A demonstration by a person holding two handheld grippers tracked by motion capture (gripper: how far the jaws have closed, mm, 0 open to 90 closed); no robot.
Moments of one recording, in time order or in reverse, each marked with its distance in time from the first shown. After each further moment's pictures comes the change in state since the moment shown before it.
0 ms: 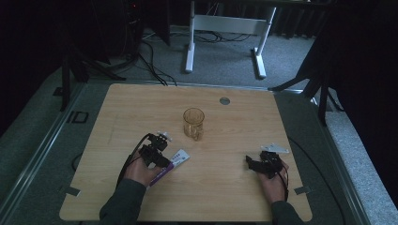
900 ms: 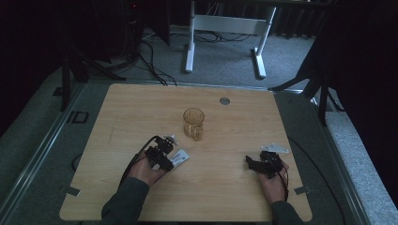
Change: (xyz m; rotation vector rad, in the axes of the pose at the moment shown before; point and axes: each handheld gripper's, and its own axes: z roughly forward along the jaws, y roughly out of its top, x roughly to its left) left arm -0.011 0.008 0.014 0.118 -0.012 0.065; right arm 0.000 0.000 0.000 0.000 0.000 0.000
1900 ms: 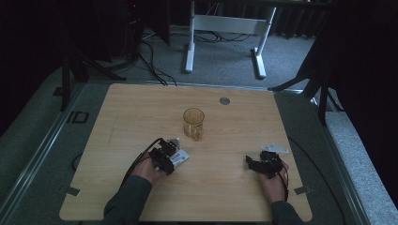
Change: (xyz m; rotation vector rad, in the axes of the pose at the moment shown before) left arm 0.000 0.008 0.022 0.127 -0.005 0.028; right arm 0.000 0.000 0.000 0.000 0.000 0.000
